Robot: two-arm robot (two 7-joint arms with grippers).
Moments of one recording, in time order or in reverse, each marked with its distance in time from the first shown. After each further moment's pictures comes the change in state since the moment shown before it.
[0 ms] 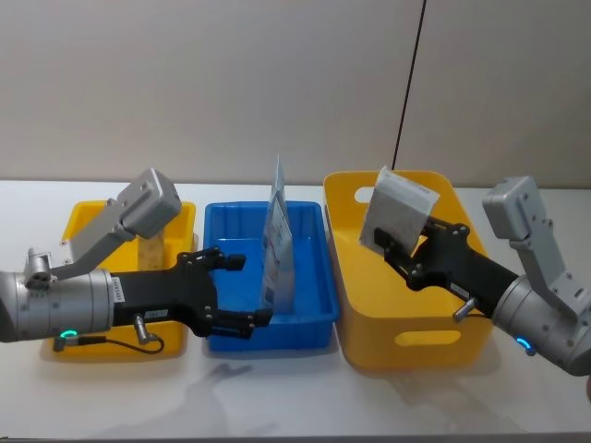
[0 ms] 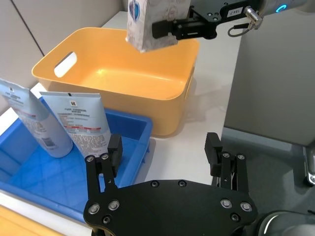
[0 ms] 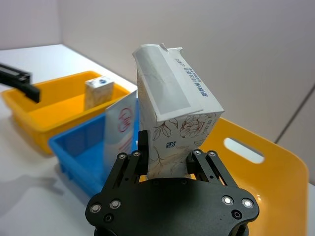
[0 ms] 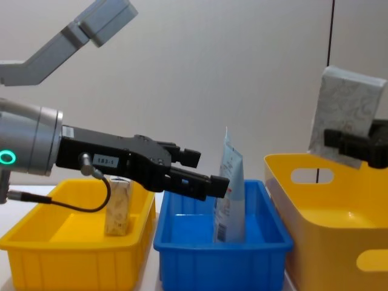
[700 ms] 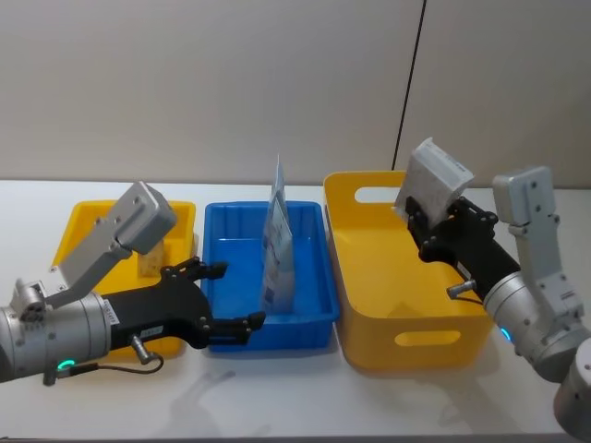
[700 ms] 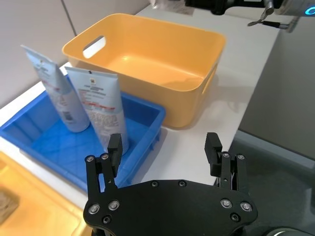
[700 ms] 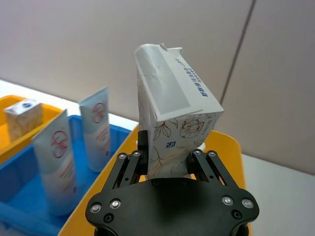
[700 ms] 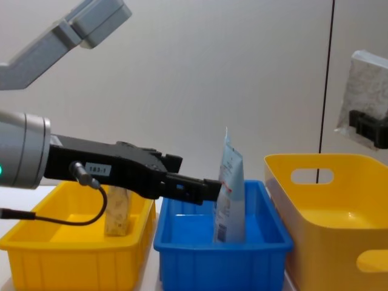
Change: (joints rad) left arm 0.152 0.049 -0.058 -0.204 -0.025 0.117 0.244; right arm -0.068 -0.136 0.056 -0.068 -0.109 0.065 -0.346
